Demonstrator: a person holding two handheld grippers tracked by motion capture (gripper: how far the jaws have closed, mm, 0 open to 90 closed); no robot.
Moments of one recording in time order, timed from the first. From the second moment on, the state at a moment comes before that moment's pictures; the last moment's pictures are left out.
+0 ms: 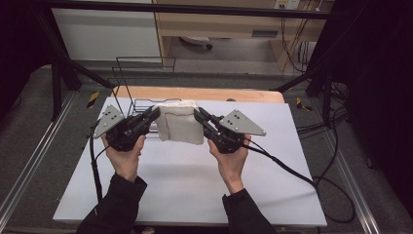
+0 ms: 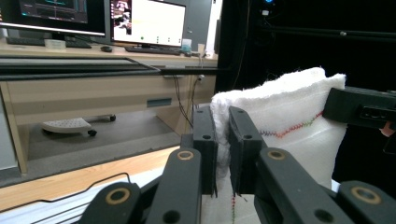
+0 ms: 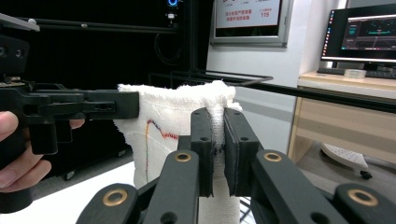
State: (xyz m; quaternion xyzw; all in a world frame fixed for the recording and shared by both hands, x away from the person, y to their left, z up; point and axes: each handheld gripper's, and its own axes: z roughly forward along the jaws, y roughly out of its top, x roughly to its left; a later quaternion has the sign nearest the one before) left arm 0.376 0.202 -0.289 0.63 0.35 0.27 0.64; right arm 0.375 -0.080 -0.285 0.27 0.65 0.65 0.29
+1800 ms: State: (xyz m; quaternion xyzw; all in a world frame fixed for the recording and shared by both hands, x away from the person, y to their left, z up) left arm 0.413 0.268 -0.236 0.58 0.37 0.32 0.65; right arm 0.425 -0.001 -0.237 0.25 0.62 0.67 0.30
